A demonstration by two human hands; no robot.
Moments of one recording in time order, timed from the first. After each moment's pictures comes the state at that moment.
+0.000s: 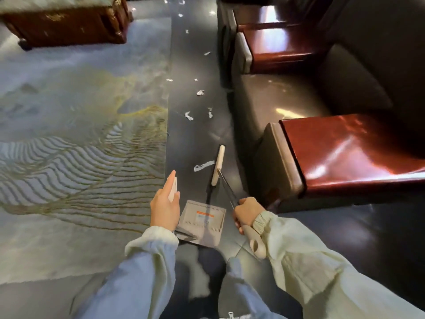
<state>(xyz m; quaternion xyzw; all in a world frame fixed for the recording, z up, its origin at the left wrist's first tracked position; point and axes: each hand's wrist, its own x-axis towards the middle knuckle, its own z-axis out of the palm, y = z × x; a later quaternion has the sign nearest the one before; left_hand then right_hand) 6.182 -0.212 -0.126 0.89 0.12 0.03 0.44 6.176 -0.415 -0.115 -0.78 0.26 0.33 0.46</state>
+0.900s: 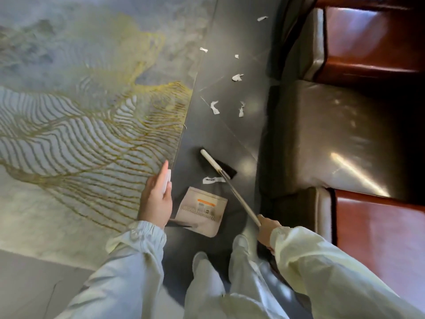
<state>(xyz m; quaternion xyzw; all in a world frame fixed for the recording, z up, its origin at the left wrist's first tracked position) 6.505 -0.214 -0.168 0.92 0.19 0.08 0.32 6.524 -0.476 -0.218 -0.87 0.11 0.47 0.13</state>
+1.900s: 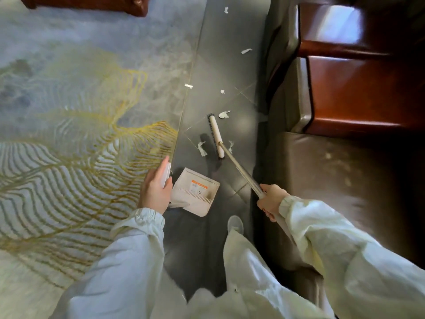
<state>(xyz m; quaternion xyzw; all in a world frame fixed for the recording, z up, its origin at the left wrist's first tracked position) 6.810 -0.207 -0.165 0.92 0.17 0.11 0.33 6.857 -0.482 -0.154 -0.83 0.18 0.43 0.30</state>
